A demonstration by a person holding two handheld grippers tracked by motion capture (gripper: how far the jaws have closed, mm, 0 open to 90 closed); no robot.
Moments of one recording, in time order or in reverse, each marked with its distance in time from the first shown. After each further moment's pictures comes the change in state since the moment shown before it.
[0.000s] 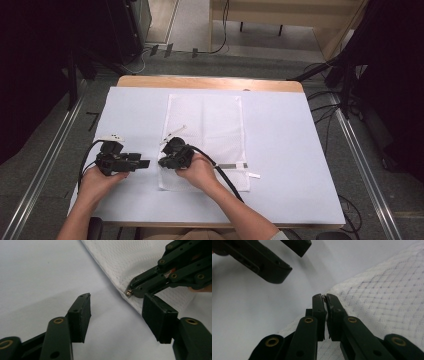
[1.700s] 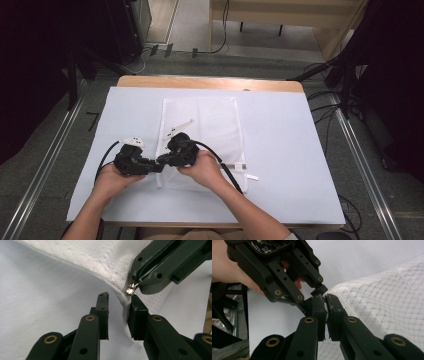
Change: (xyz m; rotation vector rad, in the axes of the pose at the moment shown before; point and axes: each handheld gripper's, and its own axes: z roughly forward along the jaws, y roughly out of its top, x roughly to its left) left arm -0.023 0.010 0.032 0.082 -0.114 0.167; right arm 0.007 0.008 -0.037 -0.064 0.109 -0.034
